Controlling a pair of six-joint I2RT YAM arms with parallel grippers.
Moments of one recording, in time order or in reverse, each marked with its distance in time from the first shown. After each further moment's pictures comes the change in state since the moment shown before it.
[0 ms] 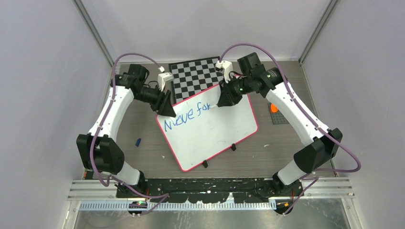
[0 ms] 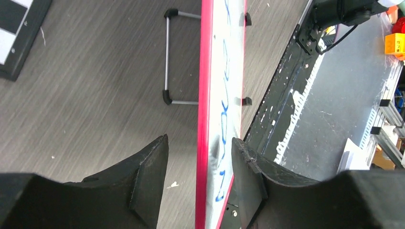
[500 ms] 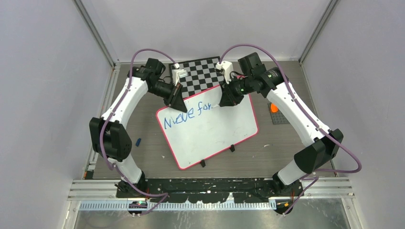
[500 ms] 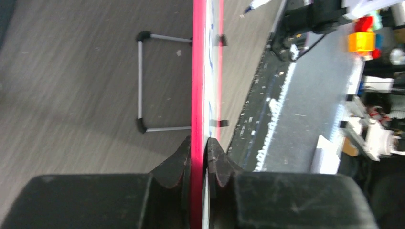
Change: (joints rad) left arm -0.138 0.185 0.154 0.053 0.032 -0.113; right arm -0.001 -0.009 0.007 -0.034 0.019 -0.066
